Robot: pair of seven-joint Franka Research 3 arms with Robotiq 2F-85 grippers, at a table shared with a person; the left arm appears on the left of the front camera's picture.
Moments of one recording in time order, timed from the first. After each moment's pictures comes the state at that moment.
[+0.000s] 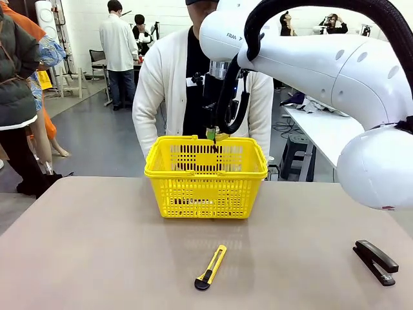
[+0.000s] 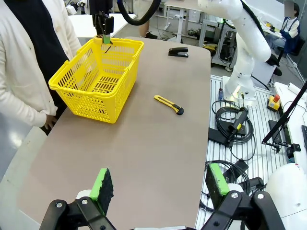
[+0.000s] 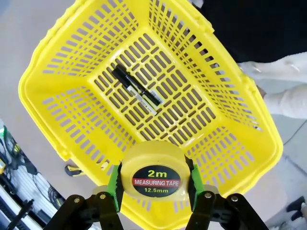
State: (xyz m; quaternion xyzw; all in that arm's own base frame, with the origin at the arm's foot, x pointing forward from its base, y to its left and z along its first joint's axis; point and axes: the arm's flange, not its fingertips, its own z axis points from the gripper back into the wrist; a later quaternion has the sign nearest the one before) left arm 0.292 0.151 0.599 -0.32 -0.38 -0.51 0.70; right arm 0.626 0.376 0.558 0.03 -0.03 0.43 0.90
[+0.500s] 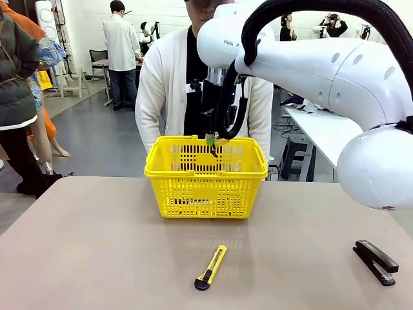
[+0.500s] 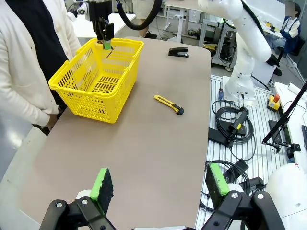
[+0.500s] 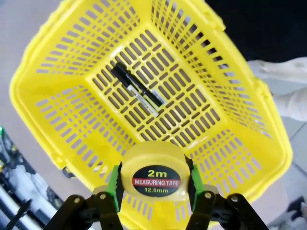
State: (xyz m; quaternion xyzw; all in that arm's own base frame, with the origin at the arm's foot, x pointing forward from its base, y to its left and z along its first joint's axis) left arm 0.292 0.151 0.599 -0.32 -0.38 -0.51 0.70; right arm 0.628 0.384 0.534 0.03 -0.02 0.43 0.90
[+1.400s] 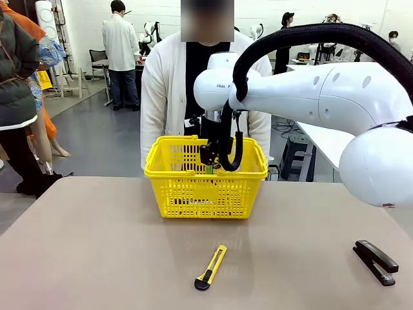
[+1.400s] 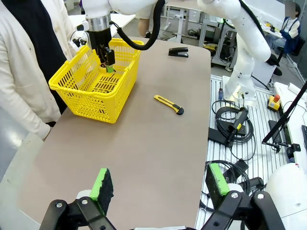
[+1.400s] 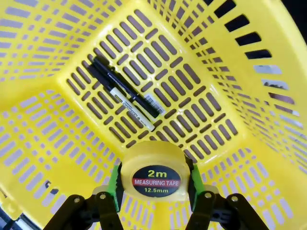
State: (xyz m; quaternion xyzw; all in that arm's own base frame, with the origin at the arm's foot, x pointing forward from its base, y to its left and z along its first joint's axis) left arm 0.292 0.151 0.599 -0.32 -0.38 -0.51 0.70; right arm 0.641 0.386 0.432 0.03 0.01 0.43 0.90
